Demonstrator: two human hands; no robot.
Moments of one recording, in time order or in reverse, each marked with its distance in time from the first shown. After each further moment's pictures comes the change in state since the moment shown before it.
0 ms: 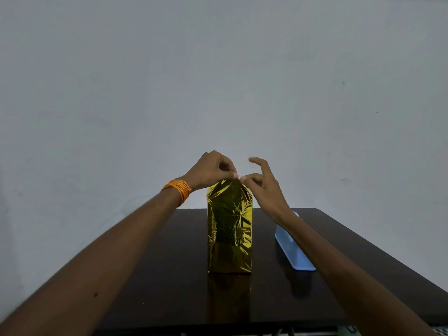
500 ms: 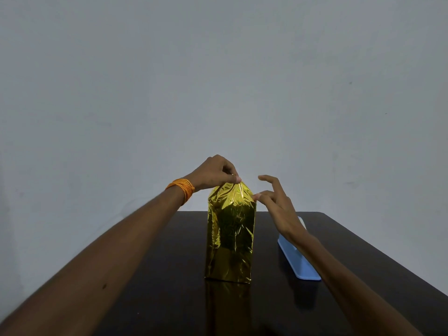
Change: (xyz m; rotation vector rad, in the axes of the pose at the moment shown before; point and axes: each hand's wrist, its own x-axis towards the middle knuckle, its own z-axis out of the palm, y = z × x) left_hand 0.021 -0.017 0.011 -0.051 -0.088 -0.074; right_hand -0.018 0.027 -0.014 0.006 -0.028 0.108
